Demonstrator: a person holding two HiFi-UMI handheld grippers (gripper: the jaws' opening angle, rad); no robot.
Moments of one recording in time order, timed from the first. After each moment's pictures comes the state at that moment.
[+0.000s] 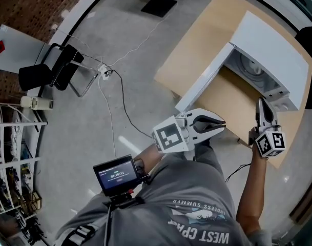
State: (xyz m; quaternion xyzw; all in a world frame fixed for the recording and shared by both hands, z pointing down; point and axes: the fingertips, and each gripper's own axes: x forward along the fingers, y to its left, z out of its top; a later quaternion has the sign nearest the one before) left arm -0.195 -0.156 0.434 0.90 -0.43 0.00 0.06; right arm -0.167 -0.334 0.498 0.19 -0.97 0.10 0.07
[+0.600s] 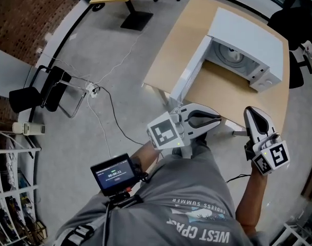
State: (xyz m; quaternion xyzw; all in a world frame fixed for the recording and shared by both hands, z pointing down) left arm -0.165 -0.078 0.401 0.93 -0.36 -0.01 0.00; right arm -0.127 -0.154 0.388 0.13 -0.99 0.04 0.07
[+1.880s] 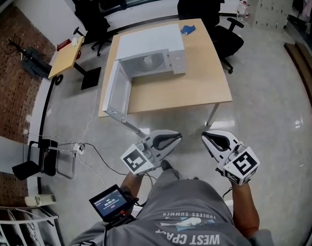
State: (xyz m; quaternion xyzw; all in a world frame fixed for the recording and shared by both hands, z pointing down) left arm 0.150 0.023 0.388 0.96 -0.29 0.02 0.00; right arm 0.208 0.004 0.380 0.19 -0.98 0.06 0.06
